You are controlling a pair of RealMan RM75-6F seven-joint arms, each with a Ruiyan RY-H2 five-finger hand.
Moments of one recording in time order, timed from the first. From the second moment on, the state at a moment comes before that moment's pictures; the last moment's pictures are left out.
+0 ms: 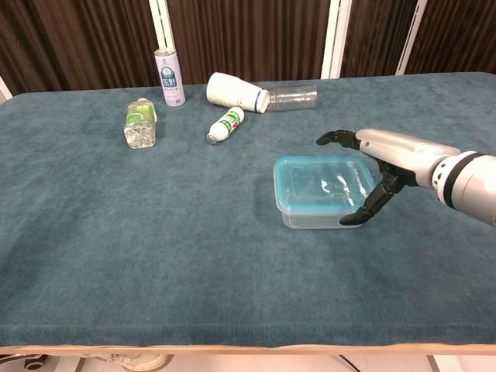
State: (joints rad) left arm -0.06 -1.07 0.09 -1.64 1.78 1.59 -0.02; right arm 0.62 -1.58 0.15 -1.62 -0.99 1.03 -0.39
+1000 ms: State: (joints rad) left arm -0.06 -1.07 0.09 -1.64 1.78 1.58 -0.01; right arm 0.57 -1.55 0.12 -1.72 -1.27 1.25 -0.56
